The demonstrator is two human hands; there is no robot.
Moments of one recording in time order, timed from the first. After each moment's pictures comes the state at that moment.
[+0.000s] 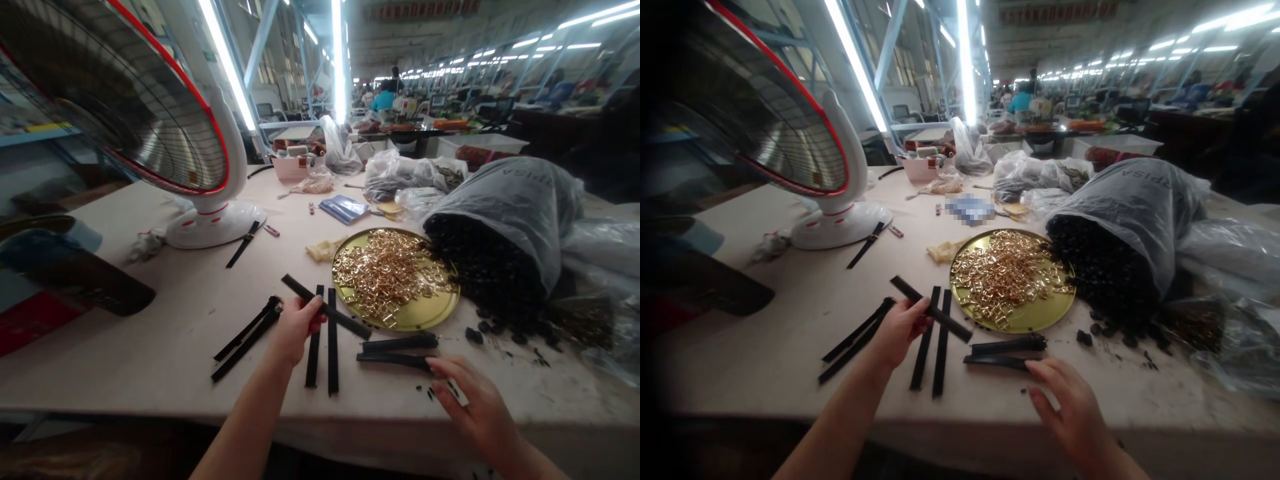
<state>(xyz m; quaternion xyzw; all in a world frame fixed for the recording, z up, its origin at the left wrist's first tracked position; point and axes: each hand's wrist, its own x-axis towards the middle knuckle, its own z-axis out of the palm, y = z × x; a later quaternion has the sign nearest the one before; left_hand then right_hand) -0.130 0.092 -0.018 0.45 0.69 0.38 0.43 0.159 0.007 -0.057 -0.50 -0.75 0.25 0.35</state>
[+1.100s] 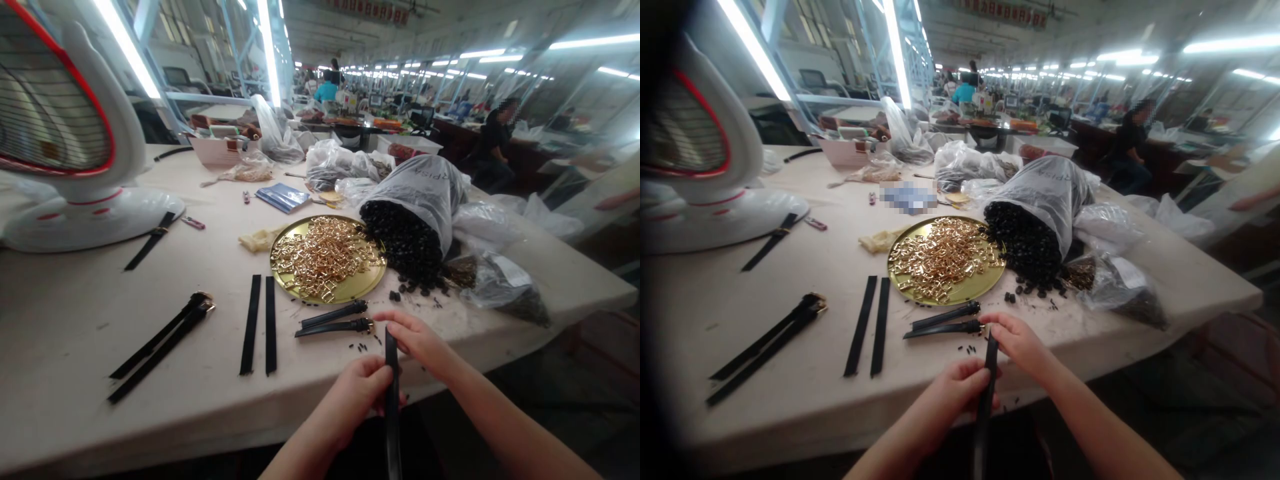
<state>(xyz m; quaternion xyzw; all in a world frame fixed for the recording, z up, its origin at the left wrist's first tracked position) 0.031 -0.023 -0.024 0.39 0.38 0.21 0.81 0.184 -0.001 -0.009 -0.55 -0.50 0.58 0.35</state>
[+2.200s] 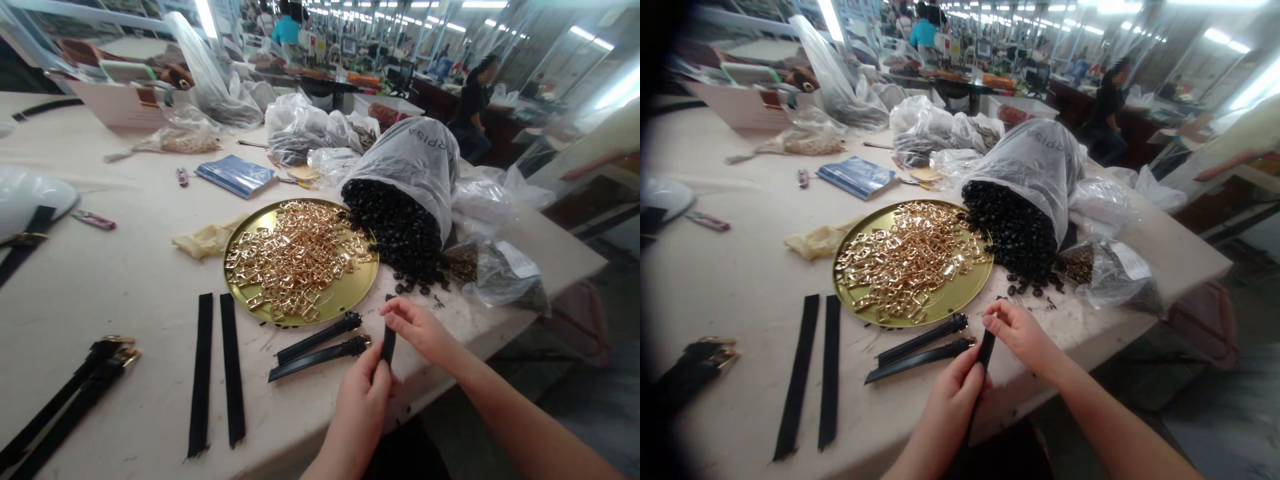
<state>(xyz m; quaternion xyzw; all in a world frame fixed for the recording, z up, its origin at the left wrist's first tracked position) 0.055 0.023 -0.036 0.46 0.46 0.26 0.72 0.207 0.049 -0.023 -0.62 -0.57 0.44 0.31</state>
